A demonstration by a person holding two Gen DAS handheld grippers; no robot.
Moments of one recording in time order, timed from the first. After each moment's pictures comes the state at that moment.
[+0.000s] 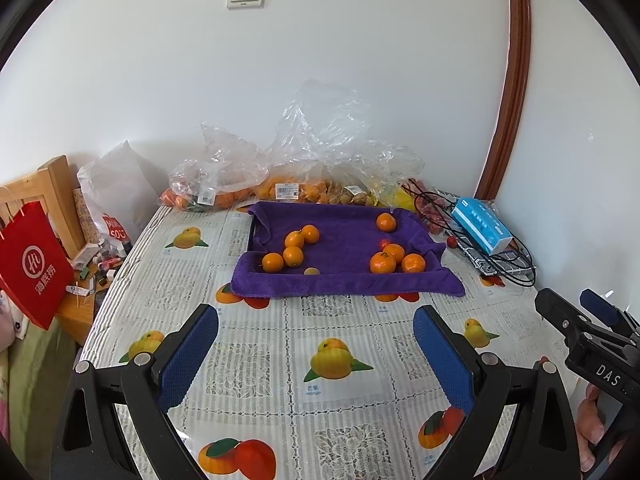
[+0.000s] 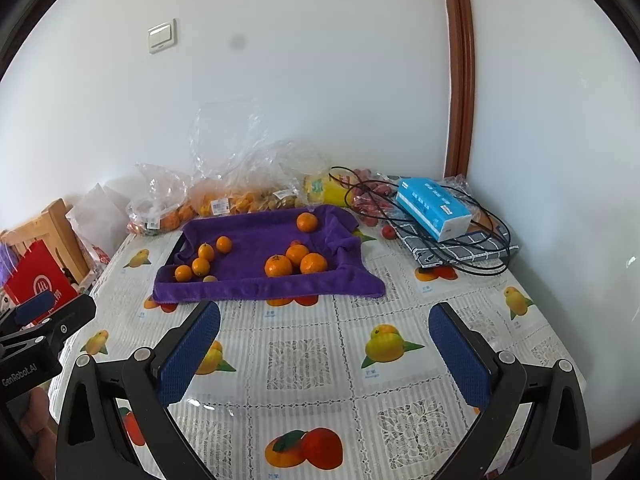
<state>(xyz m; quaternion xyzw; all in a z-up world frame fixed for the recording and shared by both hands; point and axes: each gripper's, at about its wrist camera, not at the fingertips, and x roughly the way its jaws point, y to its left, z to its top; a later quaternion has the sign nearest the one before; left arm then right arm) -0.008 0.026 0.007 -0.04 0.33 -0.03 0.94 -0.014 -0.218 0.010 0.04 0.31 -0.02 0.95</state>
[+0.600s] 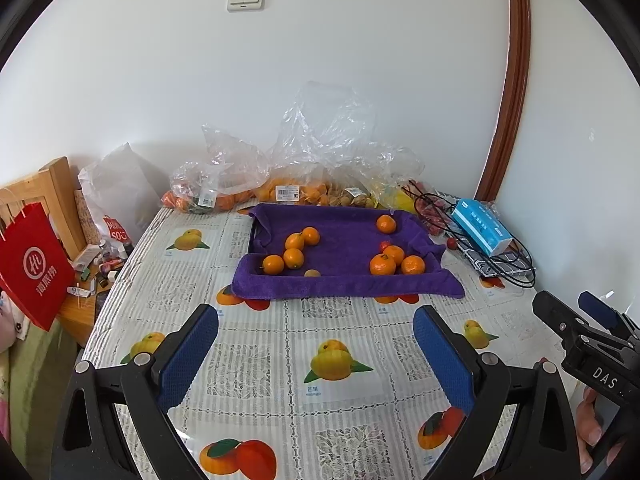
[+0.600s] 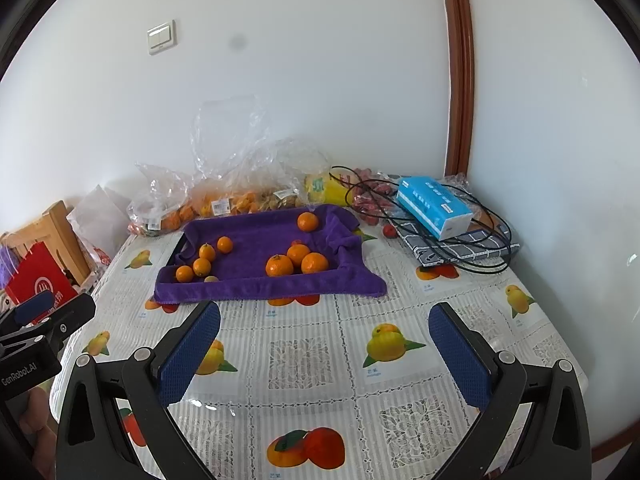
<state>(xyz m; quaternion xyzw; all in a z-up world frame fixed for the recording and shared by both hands) -0.008 0.025 0.010 -0.04 0.33 -0.03 0.94 -0.014 -0.219 0.009 0.04 0.31 -0.02 0.95</state>
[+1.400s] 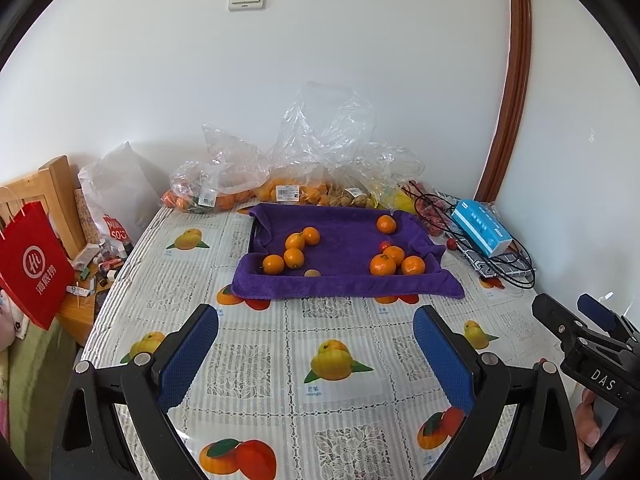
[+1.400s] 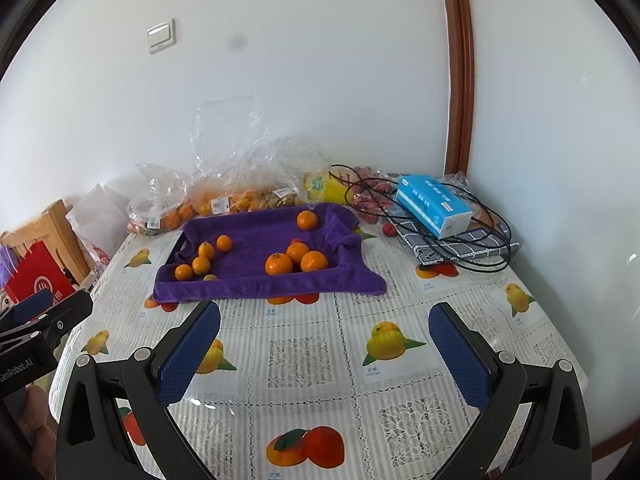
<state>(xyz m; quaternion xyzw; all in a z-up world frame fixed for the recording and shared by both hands) -0.008 0.025 0.009 -0.04 0.33 -0.03 0.94 -0.014 -0.218 0.009 0.04 0.31 -0.02 0.95</state>
